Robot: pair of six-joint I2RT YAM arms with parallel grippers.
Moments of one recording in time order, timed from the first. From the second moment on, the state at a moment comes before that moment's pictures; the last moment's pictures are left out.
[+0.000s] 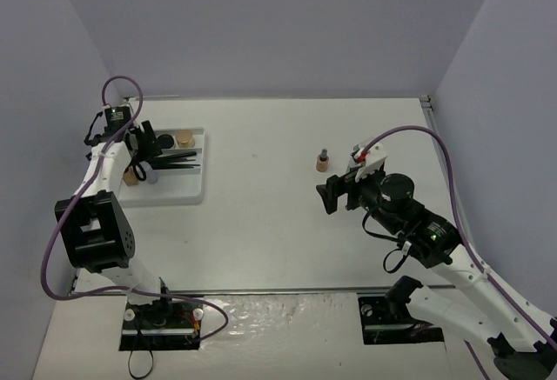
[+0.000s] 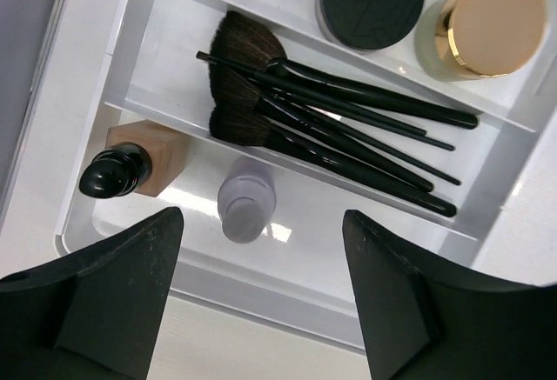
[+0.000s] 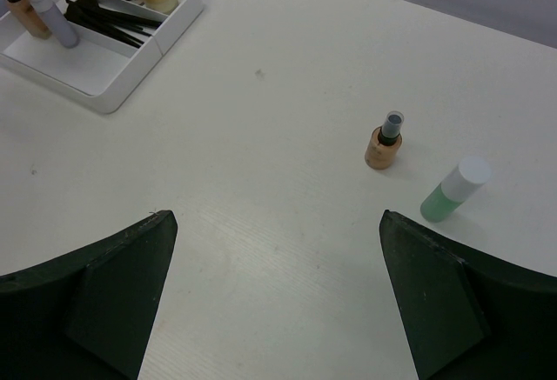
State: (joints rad) left arm 0.20 1.67 1.32 -0.55 -0.06 -0.21; right arm 0.72 0.76 0.84 -0.34 0.16 0.11
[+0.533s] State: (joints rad) left arm -0.30 1.57 1.56 -0.62 0.06 -0.19; right arm 0.70 0.82 0.84 -0.34 0.21 0.15
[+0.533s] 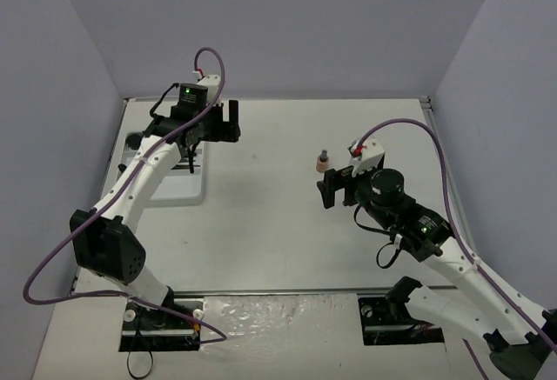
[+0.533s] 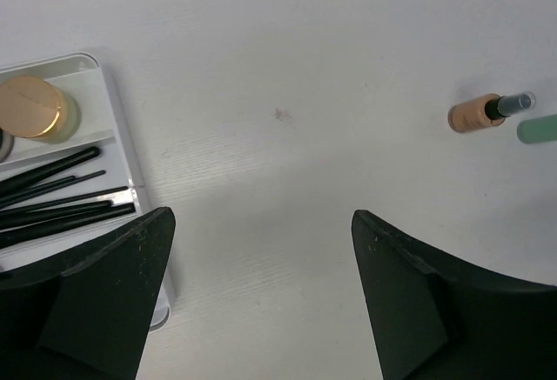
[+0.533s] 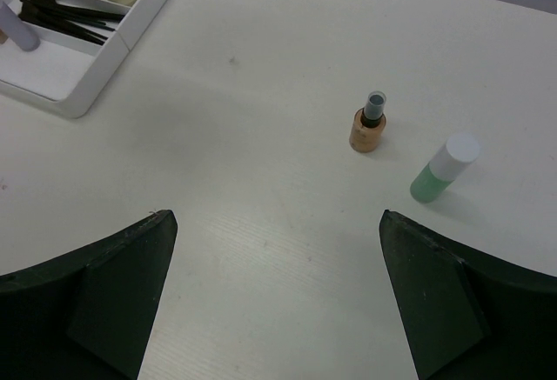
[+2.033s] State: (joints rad) left arm -0.33 1.18 1.06 -0.73 -0.06 -0.17; right arm 0.27 1.63 0.94 -0.04 0.25 0.29
